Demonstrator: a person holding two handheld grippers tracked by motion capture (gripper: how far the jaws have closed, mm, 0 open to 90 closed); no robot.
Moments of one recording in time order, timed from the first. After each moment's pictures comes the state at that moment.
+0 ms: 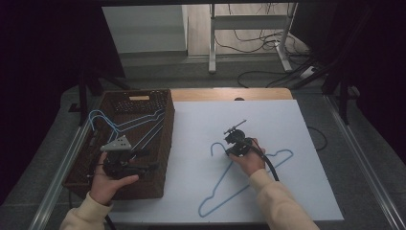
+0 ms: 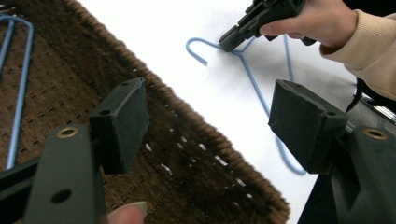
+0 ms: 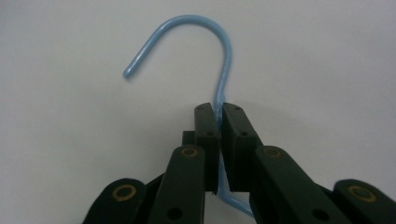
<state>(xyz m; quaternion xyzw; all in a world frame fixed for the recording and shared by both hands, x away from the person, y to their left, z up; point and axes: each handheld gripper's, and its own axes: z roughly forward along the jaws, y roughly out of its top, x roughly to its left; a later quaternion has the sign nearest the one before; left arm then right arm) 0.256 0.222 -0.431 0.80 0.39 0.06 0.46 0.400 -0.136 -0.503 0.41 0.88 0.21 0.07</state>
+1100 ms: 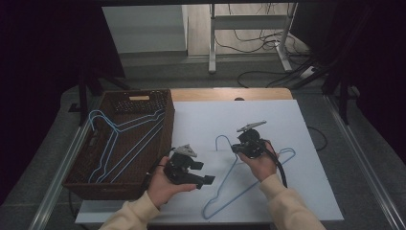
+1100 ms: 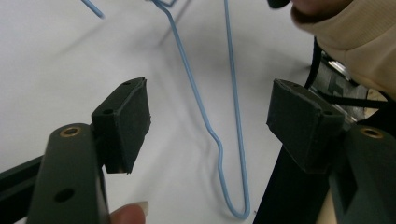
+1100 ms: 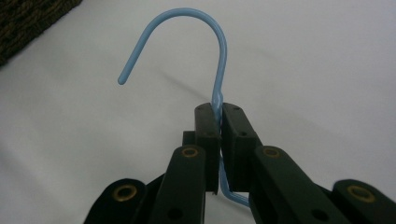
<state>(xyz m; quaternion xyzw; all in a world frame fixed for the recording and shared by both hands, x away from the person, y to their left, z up) 0.276 0.071 -0.455 0.85 0.34 -0.05 0.40 0.375 -0.168 -0.470 0.41 0.85 0.31 0.09</state>
